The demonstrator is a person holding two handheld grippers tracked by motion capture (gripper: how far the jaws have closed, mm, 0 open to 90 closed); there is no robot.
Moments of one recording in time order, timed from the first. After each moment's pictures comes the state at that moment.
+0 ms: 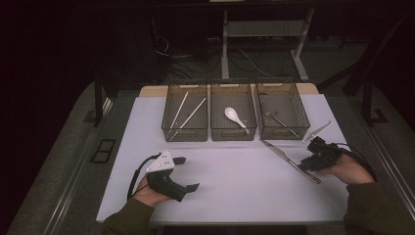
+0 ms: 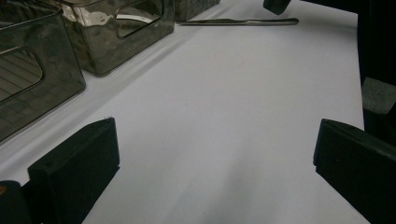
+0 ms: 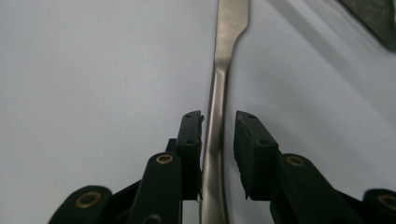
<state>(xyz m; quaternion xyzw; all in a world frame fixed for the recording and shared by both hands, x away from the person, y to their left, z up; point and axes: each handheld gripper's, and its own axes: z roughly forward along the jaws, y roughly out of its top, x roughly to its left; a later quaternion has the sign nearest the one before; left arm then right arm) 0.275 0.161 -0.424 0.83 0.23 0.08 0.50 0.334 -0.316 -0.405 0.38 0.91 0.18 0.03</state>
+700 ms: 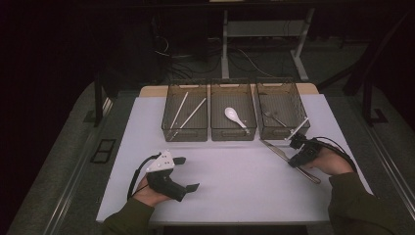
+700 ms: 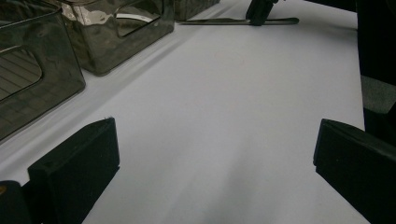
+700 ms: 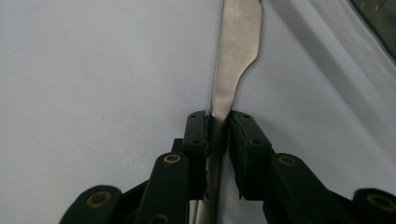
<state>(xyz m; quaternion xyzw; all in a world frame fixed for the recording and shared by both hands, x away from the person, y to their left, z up) 0.275 0.160 -0.424 0.83 0.23 0.08 0.50 0.363 -0.283 -0.421 0.37 0.92 0.11 0.02</state>
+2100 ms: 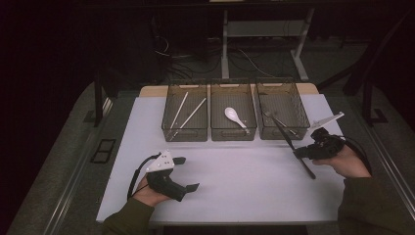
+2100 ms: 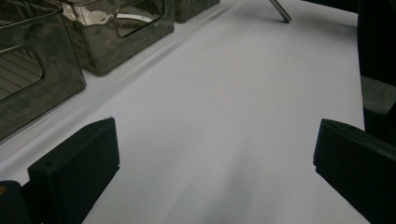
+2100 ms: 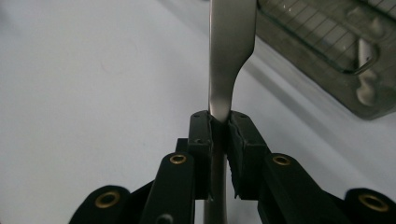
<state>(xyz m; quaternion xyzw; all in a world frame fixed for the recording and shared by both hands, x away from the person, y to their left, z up) 0.275 0.161 -0.424 0.83 0.23 0.08 0.50 0.344 -0.328 -0.388 0.39 0.87 0.30 0.03</state>
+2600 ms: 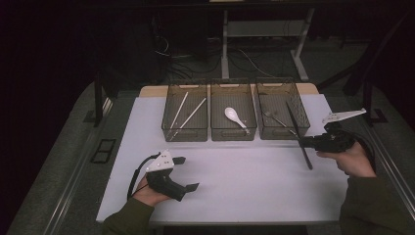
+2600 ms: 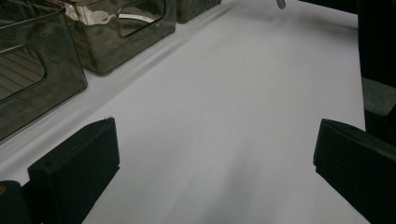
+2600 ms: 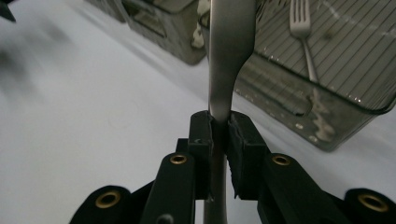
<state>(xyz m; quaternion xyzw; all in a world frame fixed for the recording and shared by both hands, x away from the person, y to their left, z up) 0.276 0.162 -0.424 0.83 0.23 0.08 0.50 0.341 -0.347 -0.369 0.42 0.81 0.40 0.06</state>
